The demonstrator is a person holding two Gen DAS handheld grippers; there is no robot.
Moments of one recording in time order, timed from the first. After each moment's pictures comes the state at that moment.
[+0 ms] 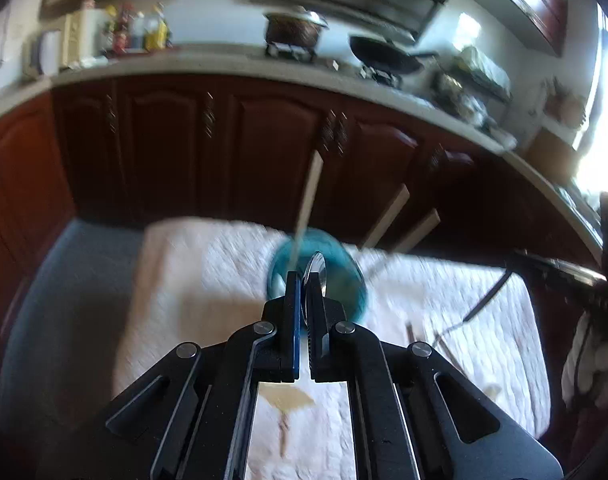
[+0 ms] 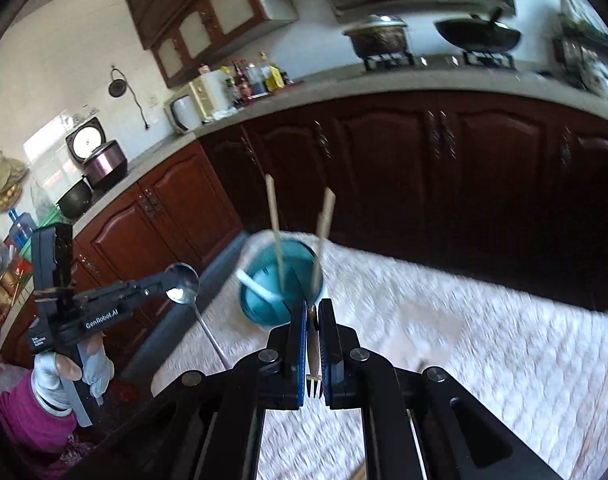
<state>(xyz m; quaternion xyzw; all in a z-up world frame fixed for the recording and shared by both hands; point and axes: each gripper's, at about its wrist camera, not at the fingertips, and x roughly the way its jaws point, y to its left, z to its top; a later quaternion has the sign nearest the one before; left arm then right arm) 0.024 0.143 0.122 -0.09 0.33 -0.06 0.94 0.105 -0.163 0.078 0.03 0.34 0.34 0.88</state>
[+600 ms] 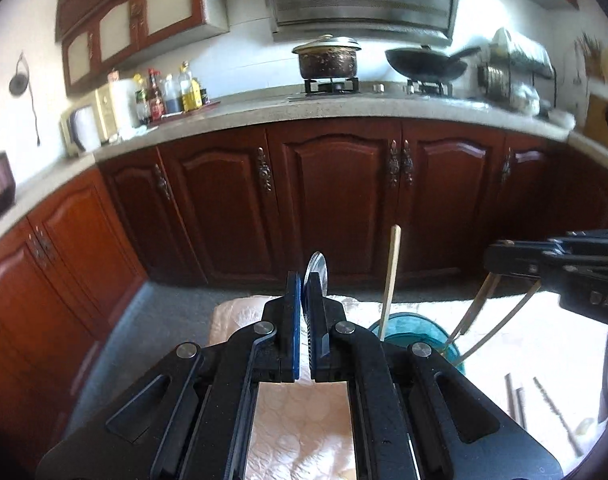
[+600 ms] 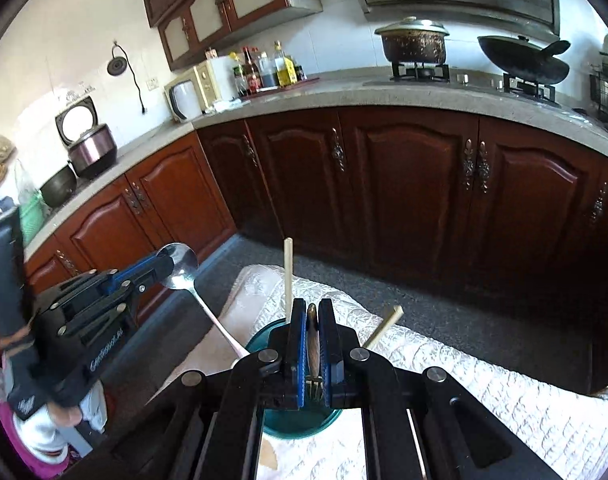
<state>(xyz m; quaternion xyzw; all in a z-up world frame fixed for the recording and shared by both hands) 0.096 0.135 0.107 0.05 0.28 0.06 0.96 0.194 -0.054 0.085 -0.02 0.34 0.33 0.88</state>
